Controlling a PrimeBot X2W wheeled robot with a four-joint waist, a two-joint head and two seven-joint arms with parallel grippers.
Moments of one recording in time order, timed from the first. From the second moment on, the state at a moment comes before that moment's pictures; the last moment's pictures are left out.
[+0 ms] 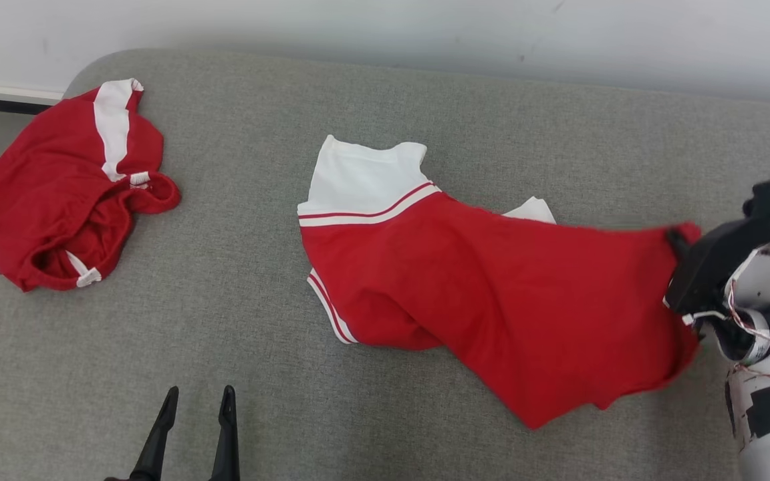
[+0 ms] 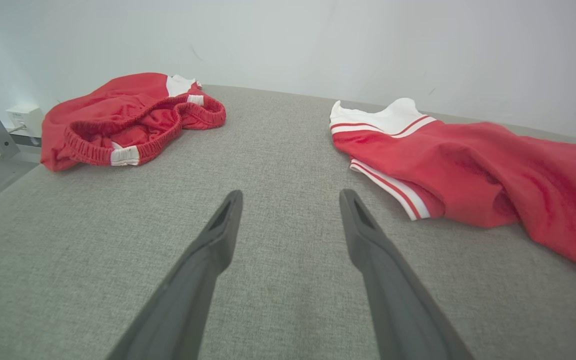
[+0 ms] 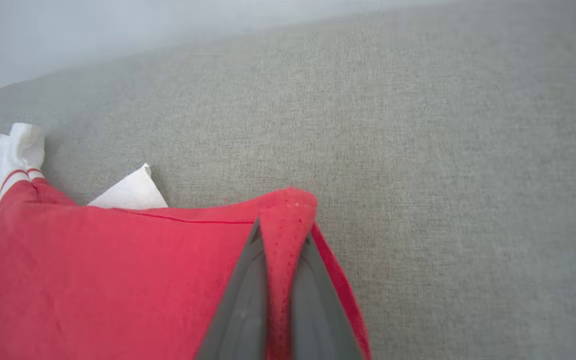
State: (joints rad) left arm 0.08 0.05 -0.05 0.05 -0.18 -0.11 -0.26; right arm -0.60 -0.19 -0.17 0.53 0.30 0.13 0.55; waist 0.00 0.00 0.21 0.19
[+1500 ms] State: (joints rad) left arm 0.11 0.05 -0.04 0.06 -0.21 -0.09 -0.26; right arm -0.51 -0.19 -0.38 0.67 -0.04 0.13 0.10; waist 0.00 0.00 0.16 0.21
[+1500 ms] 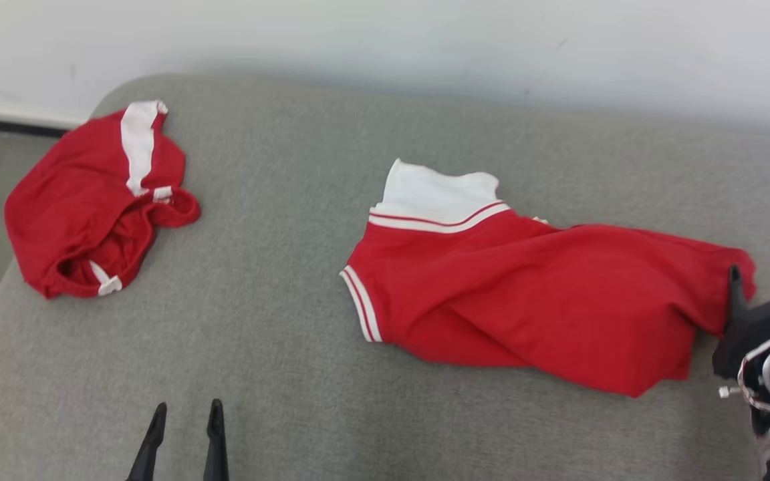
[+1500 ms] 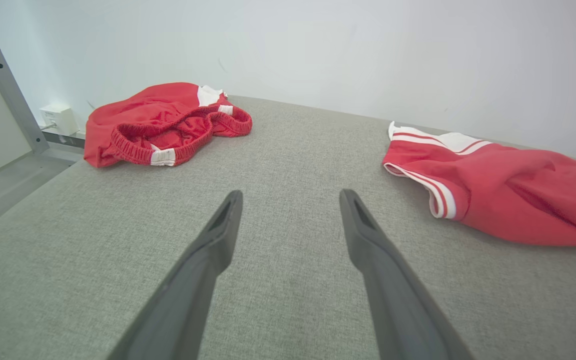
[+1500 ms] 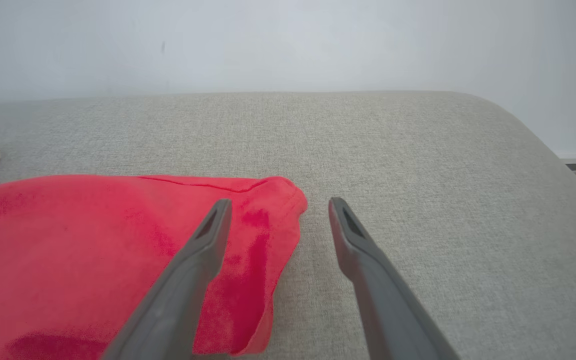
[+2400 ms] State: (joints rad) left arm 0.16 0.05 0.11 0.12 -0.17 -0.10 -0.26; right arm 0.03 -0.12 0.00 0.14 0.17 0.13 -0.16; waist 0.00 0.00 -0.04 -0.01
